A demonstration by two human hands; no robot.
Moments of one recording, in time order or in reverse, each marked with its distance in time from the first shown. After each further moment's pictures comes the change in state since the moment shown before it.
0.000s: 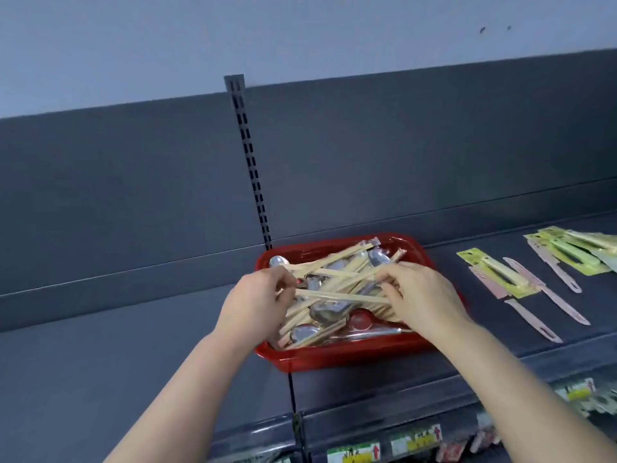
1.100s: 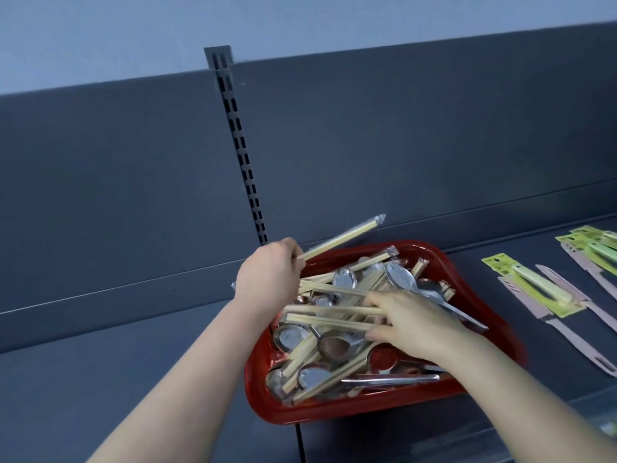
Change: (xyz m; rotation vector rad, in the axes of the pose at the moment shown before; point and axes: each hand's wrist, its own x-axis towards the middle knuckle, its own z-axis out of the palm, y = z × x) left_hand 0.101 -0.008 0.022 0.094 0.019 -0.029; right_hand 0.053 -0.008 0.042 -0.018 -0.516 -0.012
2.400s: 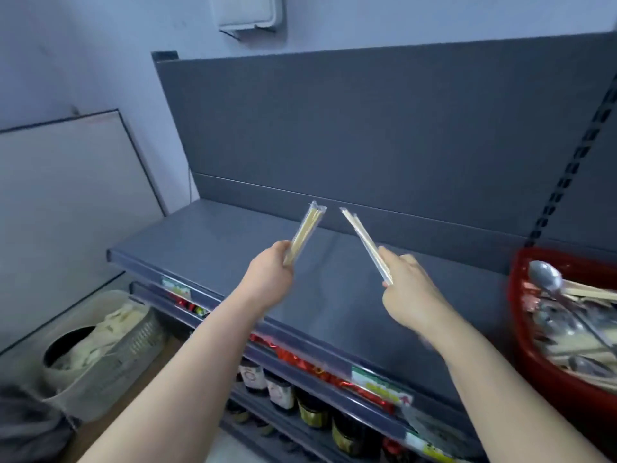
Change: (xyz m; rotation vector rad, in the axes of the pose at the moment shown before) left_hand -0.252 -0.222 -0.156 -0.217 0.151 -0.798; right_hand -0.015 -0.303 0.076 0.279 -0.058 -0.361
